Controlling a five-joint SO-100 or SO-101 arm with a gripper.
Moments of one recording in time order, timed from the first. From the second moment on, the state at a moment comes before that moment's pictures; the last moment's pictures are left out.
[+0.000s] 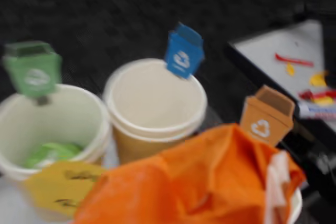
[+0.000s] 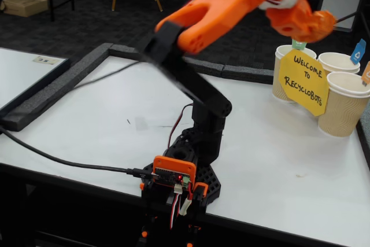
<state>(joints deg) 35.8 128.3 111.6 55.3 -28.7</state>
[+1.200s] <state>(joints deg) 44.3 101.2 97.2 49.7 -28.7</state>
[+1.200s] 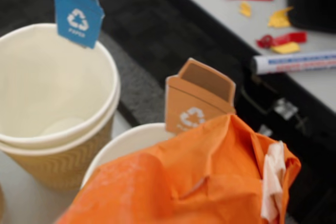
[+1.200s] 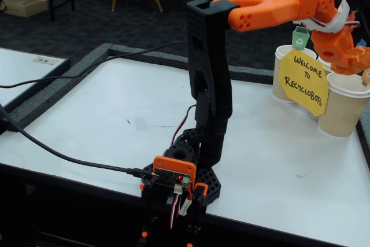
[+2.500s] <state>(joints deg) 45.5 101.2 90.6 57.0 -28.7</state>
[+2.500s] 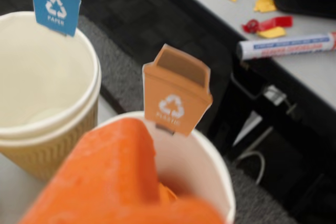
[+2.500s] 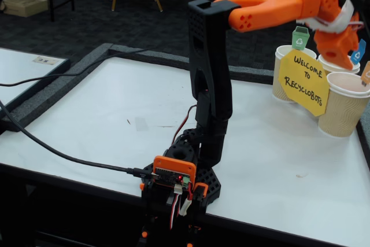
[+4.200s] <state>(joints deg) -49.6 148.0 109.9 101.2 -28.7</state>
